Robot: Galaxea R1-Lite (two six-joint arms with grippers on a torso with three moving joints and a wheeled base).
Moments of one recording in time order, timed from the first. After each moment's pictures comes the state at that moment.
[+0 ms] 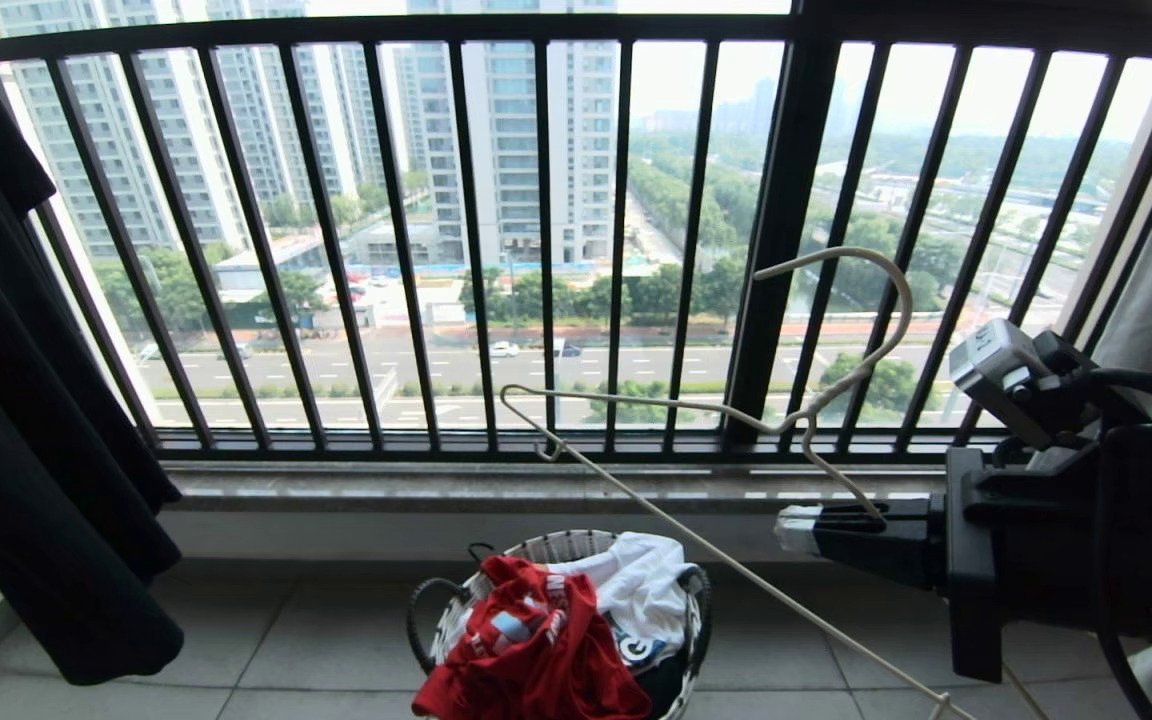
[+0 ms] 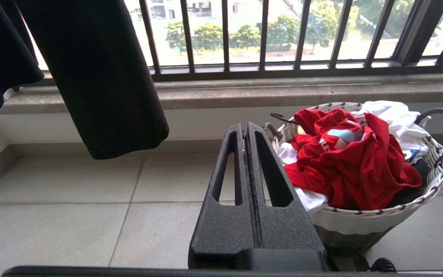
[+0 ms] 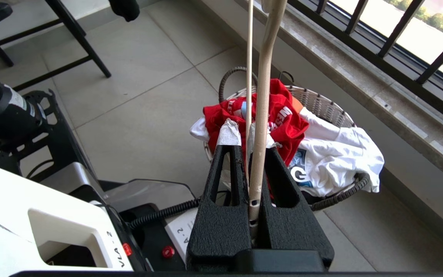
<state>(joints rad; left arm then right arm) -0.01 0.00 0.00 0.01 -0.02 0.02 0.57 1.30 -0.76 -0.19 0.38 -0.06</state>
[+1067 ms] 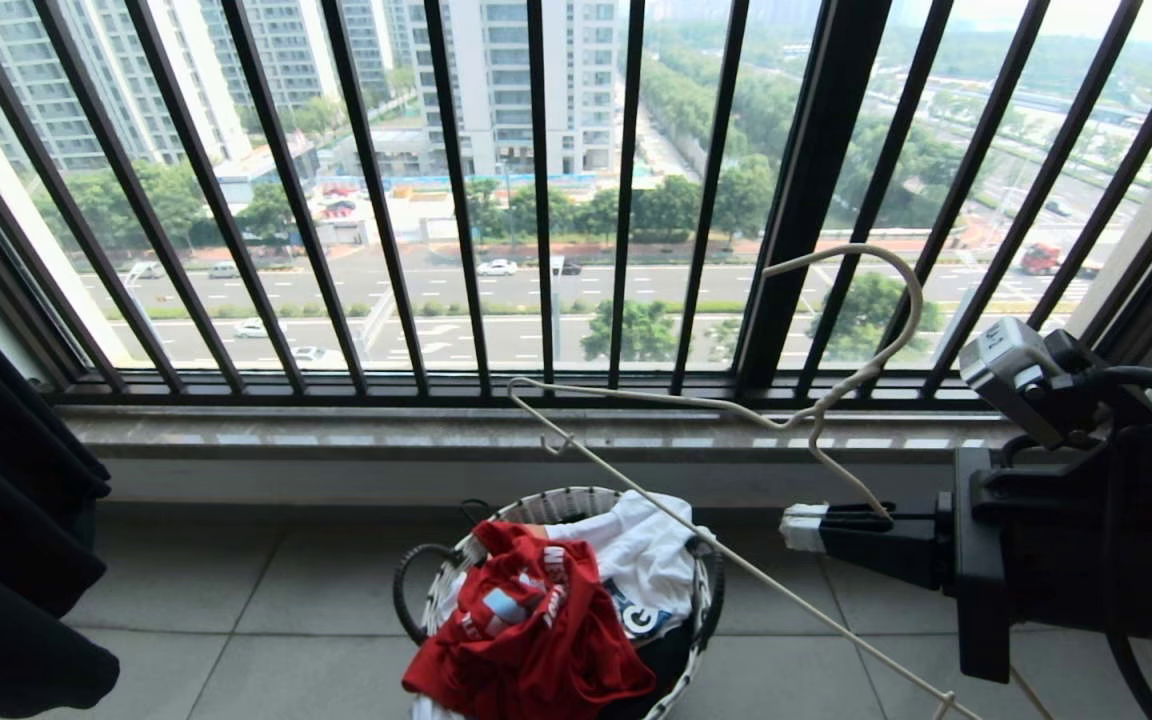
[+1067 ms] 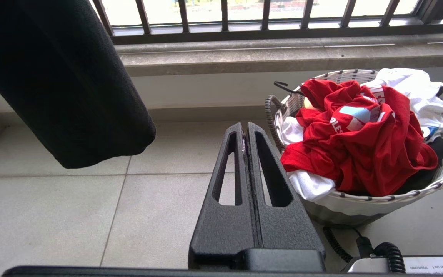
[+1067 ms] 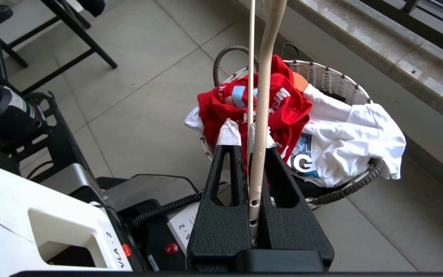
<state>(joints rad) -0.01 0.00 0.00 0.01 -0.02 0.02 0.56 1.29 -0.75 -0.19 0.38 -0.06</state>
